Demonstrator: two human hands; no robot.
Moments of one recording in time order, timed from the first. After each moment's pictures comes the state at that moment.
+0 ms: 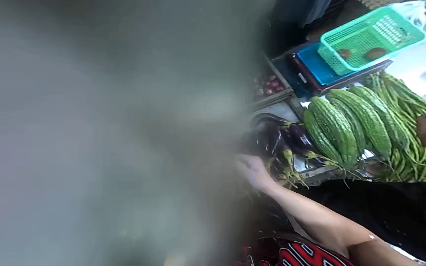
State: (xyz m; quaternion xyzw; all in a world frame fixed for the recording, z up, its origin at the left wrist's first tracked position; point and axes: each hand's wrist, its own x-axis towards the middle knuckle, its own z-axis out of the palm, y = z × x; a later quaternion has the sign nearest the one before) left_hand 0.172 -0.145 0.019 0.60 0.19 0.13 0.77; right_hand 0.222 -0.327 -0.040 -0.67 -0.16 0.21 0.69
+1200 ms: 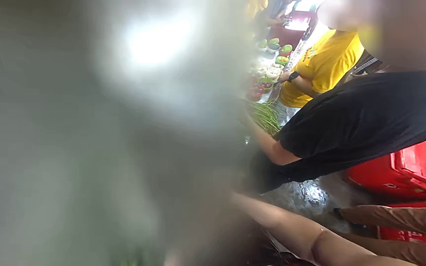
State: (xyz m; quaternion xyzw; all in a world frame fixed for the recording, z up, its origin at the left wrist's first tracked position) left_hand 0.178 -0.245 0.038 0.69 0.00 -0.26 0.67; right_hand 0.193 -0.448 -0.005 -0.71 -0.06 0.19 0.68
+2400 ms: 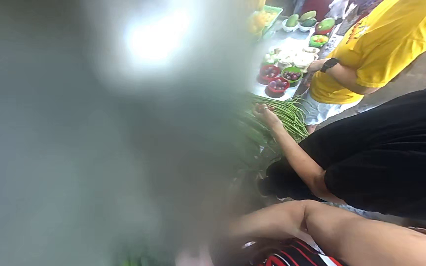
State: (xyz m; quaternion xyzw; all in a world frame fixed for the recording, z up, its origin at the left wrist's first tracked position) left_hand 0.140 -0.357 0.044 0.76 0.07 0.17 0.62; right_hand 0.209 -0.445 -0.035 -0.49 0.17 0.15 0.84
